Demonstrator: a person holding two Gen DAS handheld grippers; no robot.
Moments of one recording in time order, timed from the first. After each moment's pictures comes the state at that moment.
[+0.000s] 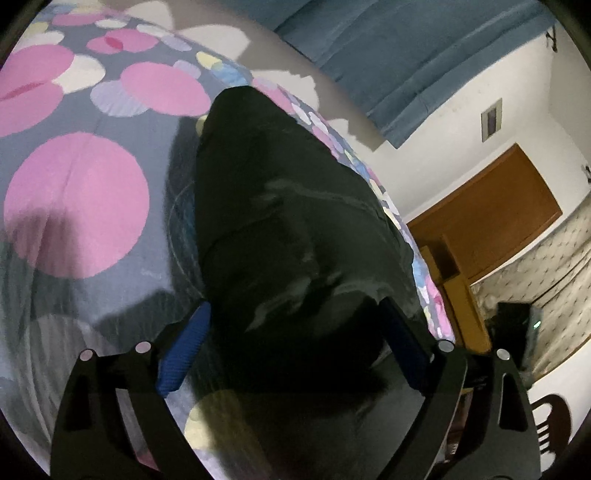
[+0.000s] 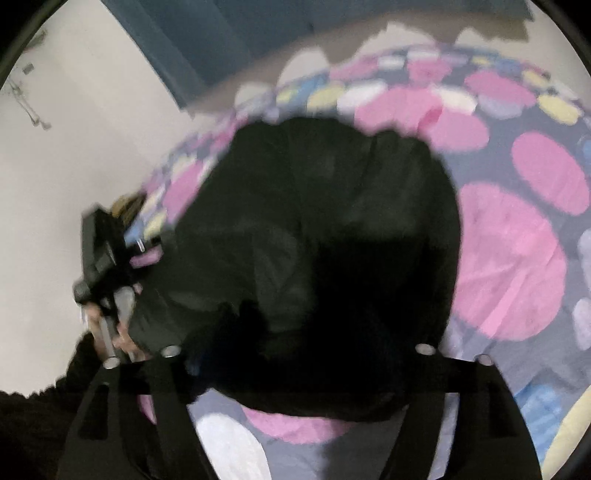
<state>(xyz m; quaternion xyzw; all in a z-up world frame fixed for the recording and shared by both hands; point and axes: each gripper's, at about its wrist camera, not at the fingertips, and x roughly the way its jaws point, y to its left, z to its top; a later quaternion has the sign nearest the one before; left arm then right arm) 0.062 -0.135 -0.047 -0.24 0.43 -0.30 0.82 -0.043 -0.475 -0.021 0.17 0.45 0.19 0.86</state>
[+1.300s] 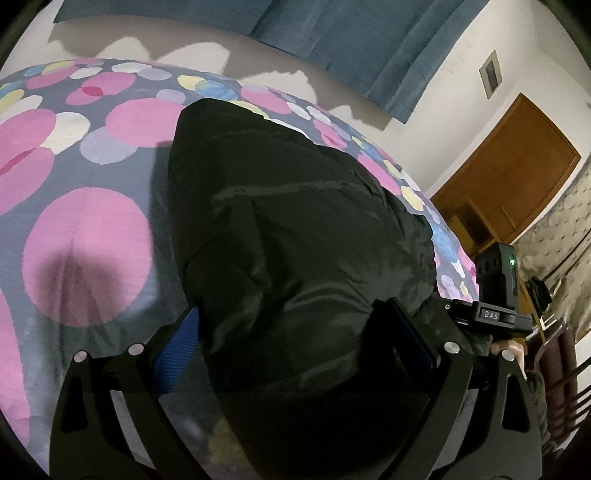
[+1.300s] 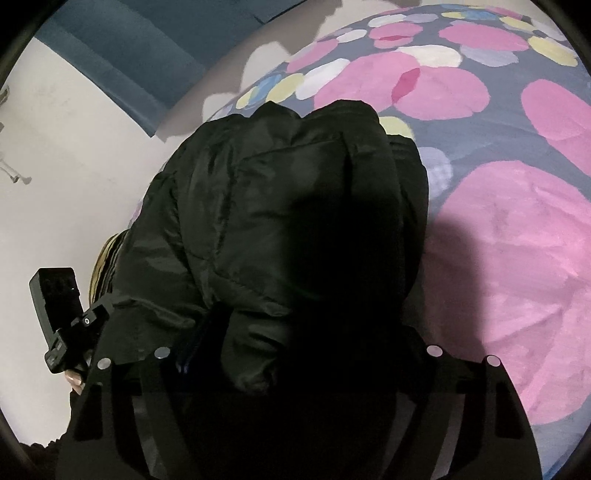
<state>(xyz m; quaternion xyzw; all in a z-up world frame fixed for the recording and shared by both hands) 0.064 -0.148 -0.031 -0.14 0.42 -0.28 0.85 0.032 -0.483 -0.084 0.24 0.48 0.17 0.82</state>
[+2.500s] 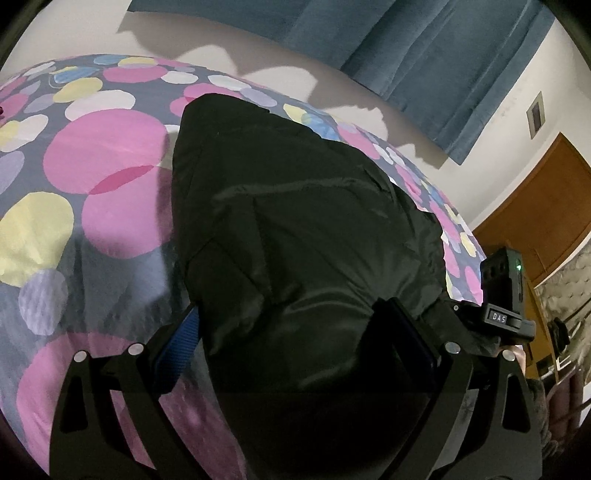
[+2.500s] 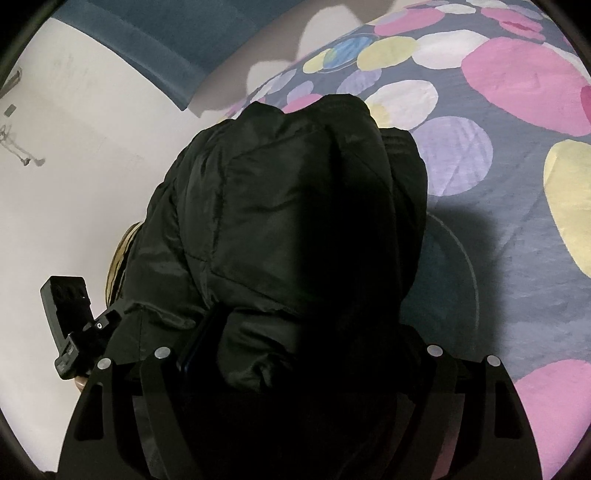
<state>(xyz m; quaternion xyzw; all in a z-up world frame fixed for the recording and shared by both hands) 0.106 -0.008 -0.030 -0.17 0.42 -0.19 0.87 0.139 -0.351 -0.099 0.24 0.49 0.24 0.80</state>
